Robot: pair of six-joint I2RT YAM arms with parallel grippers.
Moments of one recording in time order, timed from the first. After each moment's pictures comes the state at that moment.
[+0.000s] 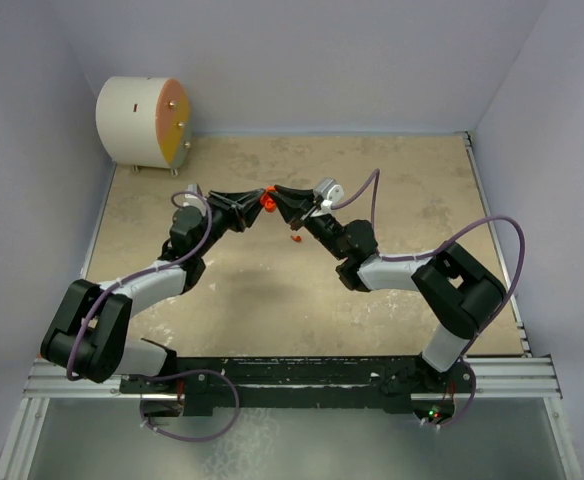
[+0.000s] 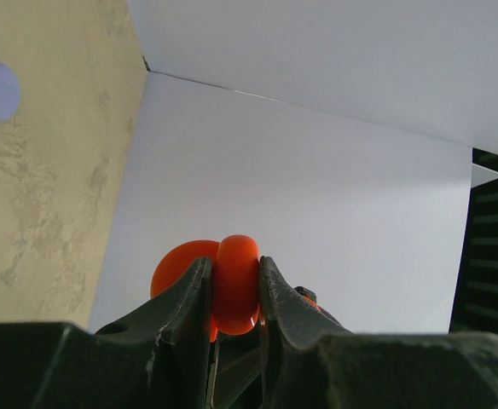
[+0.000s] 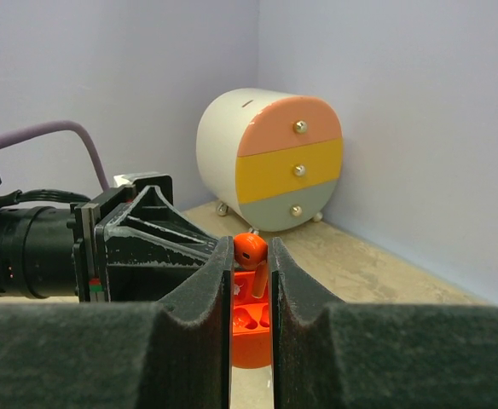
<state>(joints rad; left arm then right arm) -0.37 1.37 0.55 0.80 0.21 -1.78 0.76 1.70 0.76 1.38 -0.09 0.04</state>
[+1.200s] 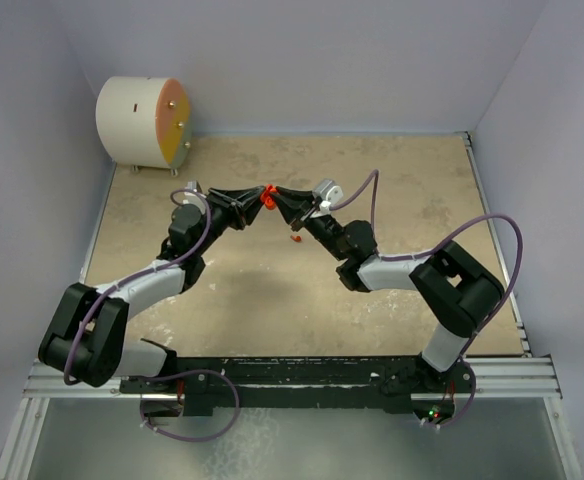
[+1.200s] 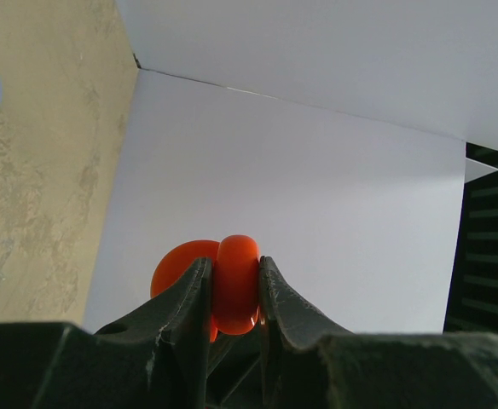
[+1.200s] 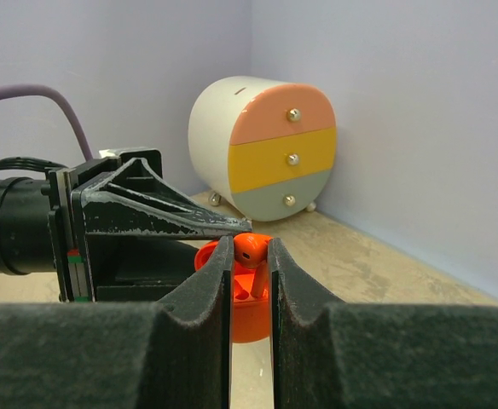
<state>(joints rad) -0.38 1.35 0.57 0.78 0.21 -1.78 0.75 1.71 0.75 1.38 -0.09 0.03</state>
